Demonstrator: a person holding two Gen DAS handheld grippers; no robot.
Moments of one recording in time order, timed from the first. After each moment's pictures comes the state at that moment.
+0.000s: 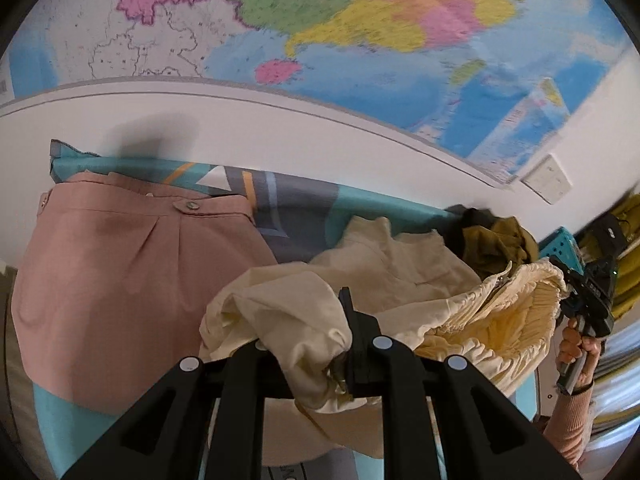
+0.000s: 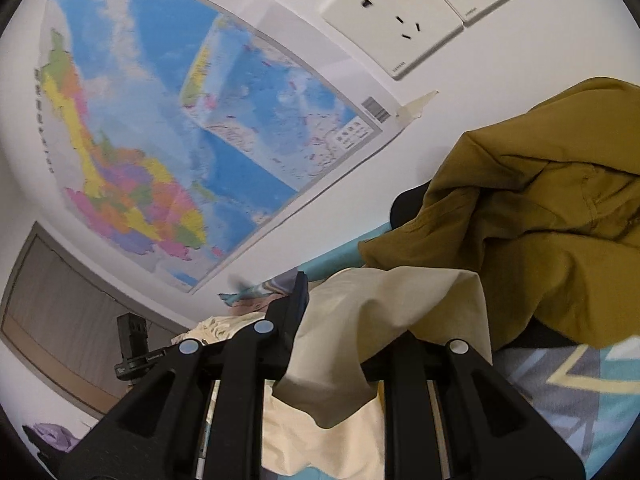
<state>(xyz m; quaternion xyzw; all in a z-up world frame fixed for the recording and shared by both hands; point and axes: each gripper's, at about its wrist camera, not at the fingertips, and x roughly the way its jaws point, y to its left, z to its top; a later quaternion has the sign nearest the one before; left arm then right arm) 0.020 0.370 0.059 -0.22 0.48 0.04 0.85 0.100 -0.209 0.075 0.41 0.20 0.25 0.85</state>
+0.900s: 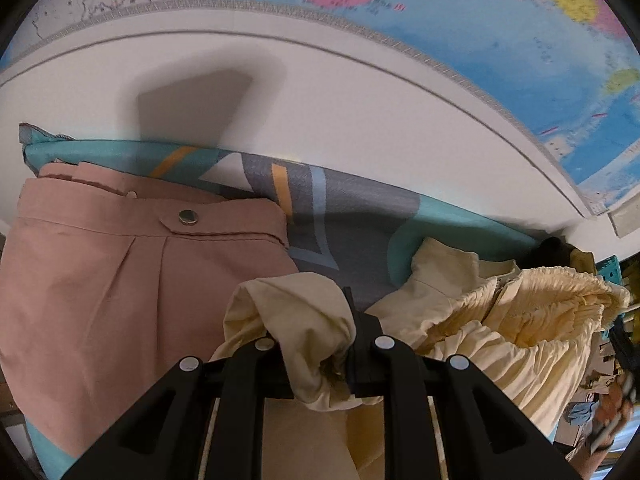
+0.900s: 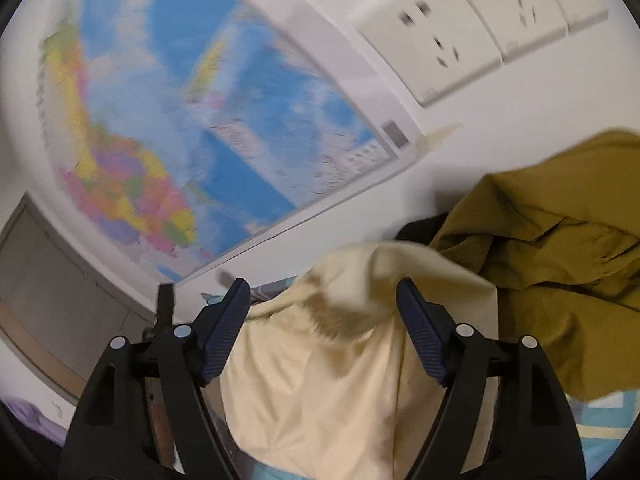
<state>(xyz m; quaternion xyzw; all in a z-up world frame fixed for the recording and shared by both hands) 0.113 0.408 -0.015 -0.24 0.54 0.10 0.80 0.095 -0.199 0.096 0.34 0.17 0.24 0.89</state>
